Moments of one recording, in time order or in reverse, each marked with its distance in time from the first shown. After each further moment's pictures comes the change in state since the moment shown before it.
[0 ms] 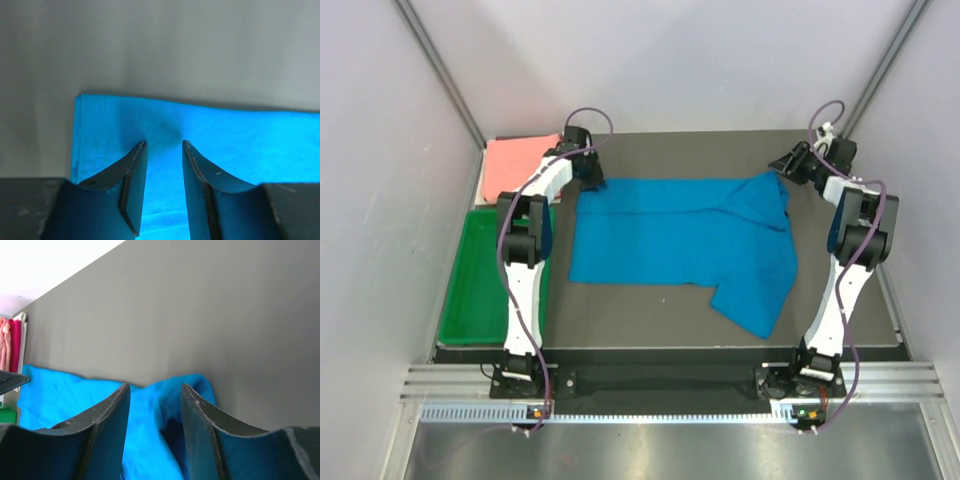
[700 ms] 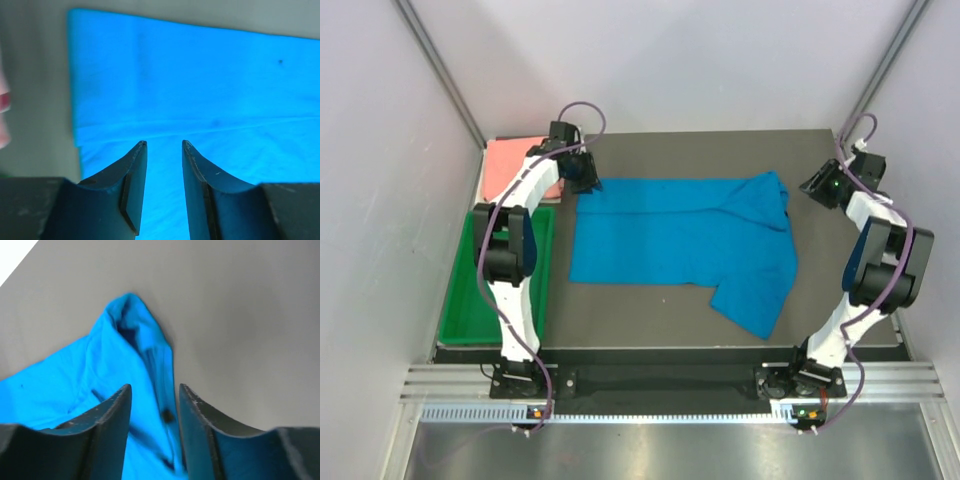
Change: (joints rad) left arm 0.009 -0.293 -0.213 -0.099 0.080 0.054; right arm -0.068 -0.469 -0.365 -0.281 0.356 -0.049
